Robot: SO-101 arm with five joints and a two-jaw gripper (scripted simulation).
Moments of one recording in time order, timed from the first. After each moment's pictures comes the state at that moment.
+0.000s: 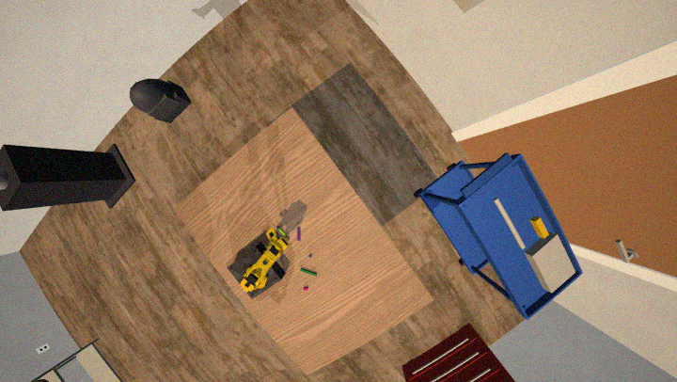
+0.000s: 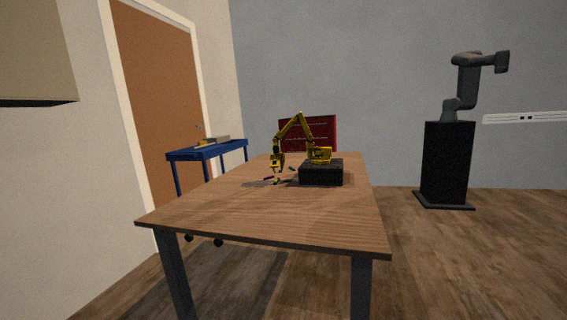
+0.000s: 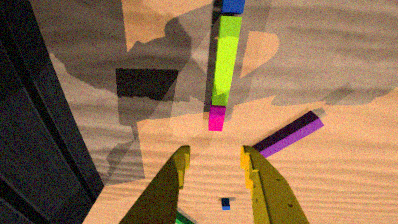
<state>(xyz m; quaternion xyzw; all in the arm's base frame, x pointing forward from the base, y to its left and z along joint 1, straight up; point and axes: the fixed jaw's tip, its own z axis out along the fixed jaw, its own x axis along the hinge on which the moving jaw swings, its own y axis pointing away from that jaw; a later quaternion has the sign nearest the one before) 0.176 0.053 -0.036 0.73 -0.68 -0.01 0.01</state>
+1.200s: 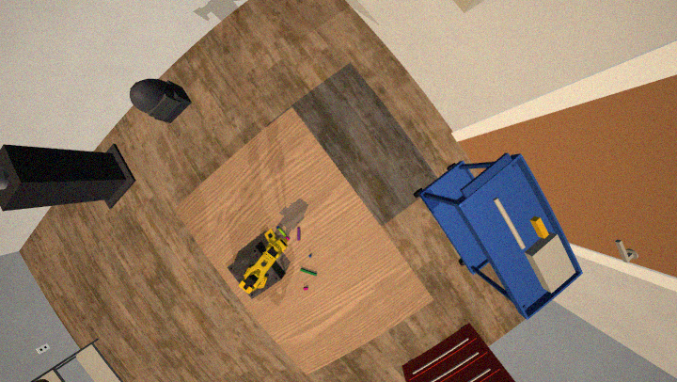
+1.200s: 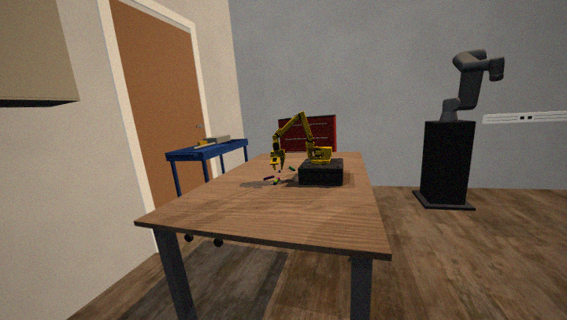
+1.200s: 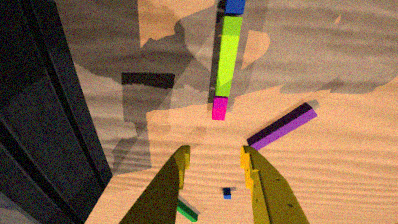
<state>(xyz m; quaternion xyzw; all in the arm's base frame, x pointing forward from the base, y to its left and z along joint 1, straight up) 0.173 0.053 -0.022 0.73 -0.68 -0.01 0.02</state>
